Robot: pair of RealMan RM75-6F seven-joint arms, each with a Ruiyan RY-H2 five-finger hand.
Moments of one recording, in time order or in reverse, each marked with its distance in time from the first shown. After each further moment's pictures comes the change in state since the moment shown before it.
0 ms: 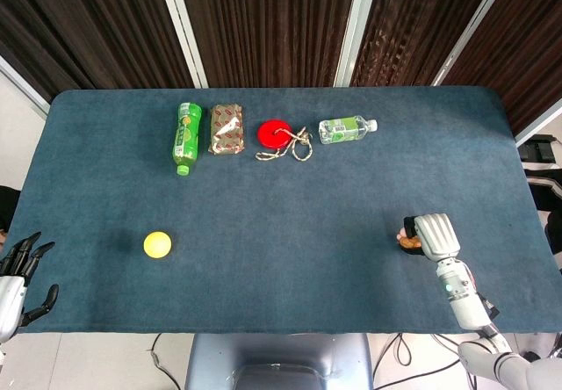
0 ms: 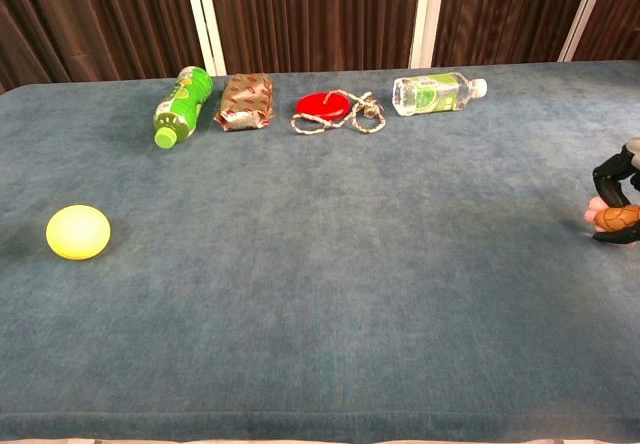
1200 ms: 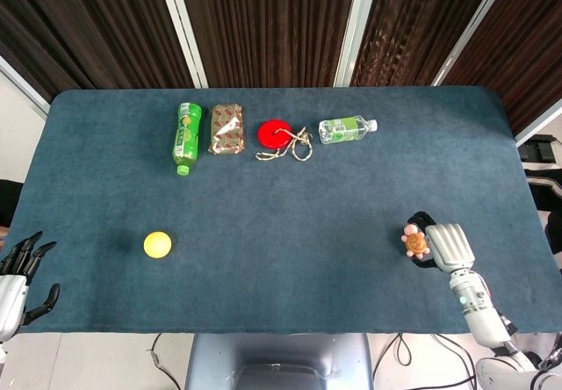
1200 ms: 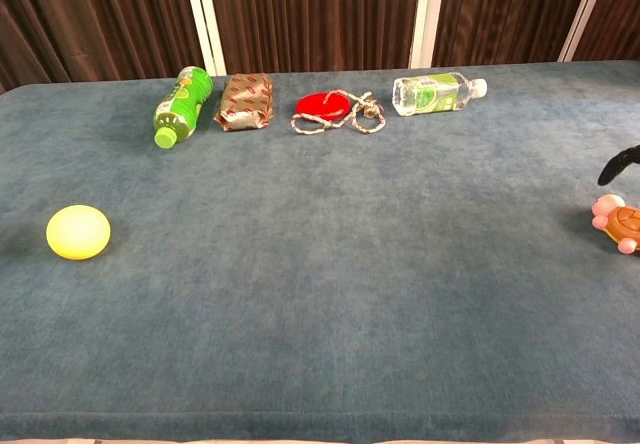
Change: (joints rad) left arm -0.004 -0.001 -0.002 -0.005 -0.009 -0.011 0.009; right arm -0.053 0.243 0.009 -0.462 0.131 -0.076 -0.286
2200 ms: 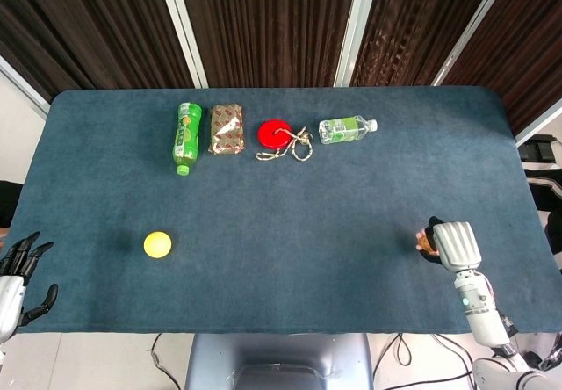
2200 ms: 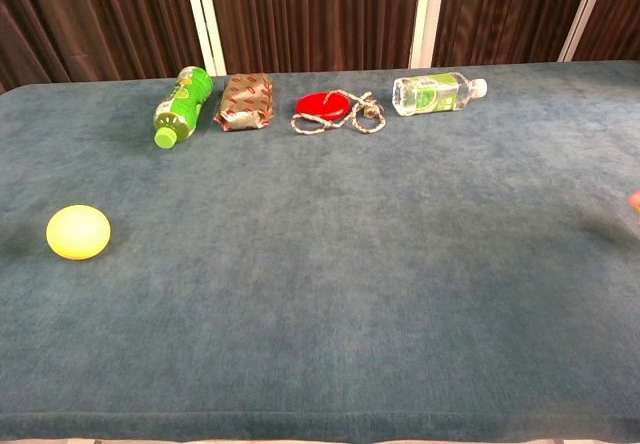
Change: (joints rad) left arm 0.004 0.003 0.000 -0.003 -0.001 0.004 -0.003; right arm -0.030 -0.142 -0.001 0.281 -0.087 0.182 0.071
